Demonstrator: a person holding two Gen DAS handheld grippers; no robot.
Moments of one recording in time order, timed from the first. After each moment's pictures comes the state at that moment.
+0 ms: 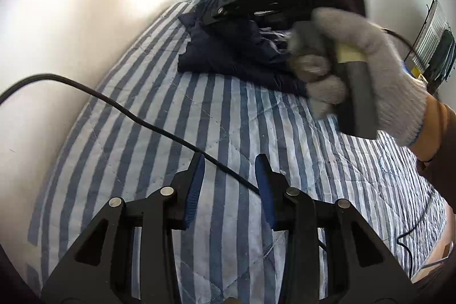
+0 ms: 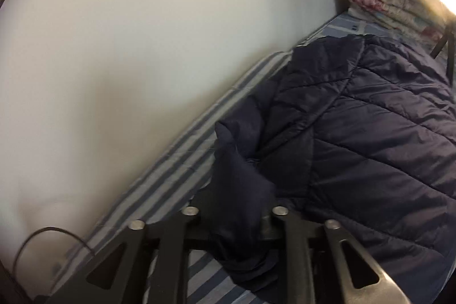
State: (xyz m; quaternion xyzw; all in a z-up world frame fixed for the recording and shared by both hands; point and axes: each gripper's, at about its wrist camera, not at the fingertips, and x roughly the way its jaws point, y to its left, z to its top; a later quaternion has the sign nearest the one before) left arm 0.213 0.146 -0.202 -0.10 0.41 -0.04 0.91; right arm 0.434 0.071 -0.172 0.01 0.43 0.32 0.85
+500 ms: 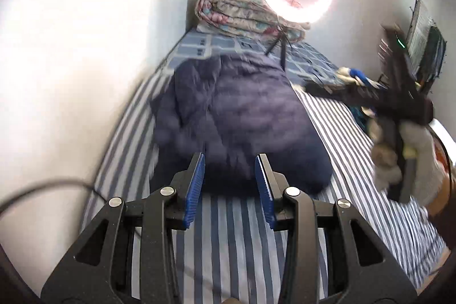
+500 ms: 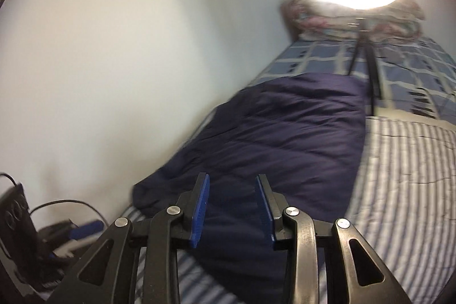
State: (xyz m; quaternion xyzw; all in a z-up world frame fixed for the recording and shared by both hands) left arm 0.321 0.117 -0.105 -0.06 0.33 -0.06 0.94; right arm 0.418 -0.121 -0.116 0.09 0.35 0.23 0.90
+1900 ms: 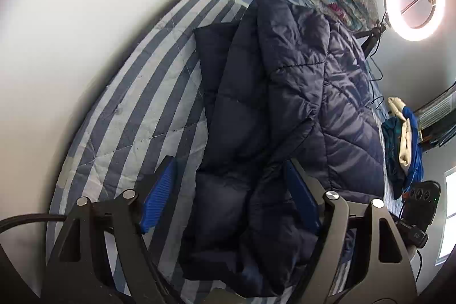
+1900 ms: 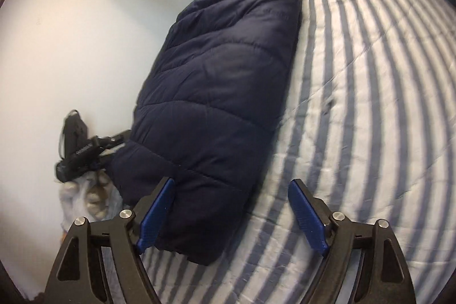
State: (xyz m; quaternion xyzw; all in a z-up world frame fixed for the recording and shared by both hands) left arm 0.455 0.208 -0.220 -0.24 0.49 -0.03 0.83; right arm 0.404 -0.187 -0.237 0.24 0.48 0.28 0.80
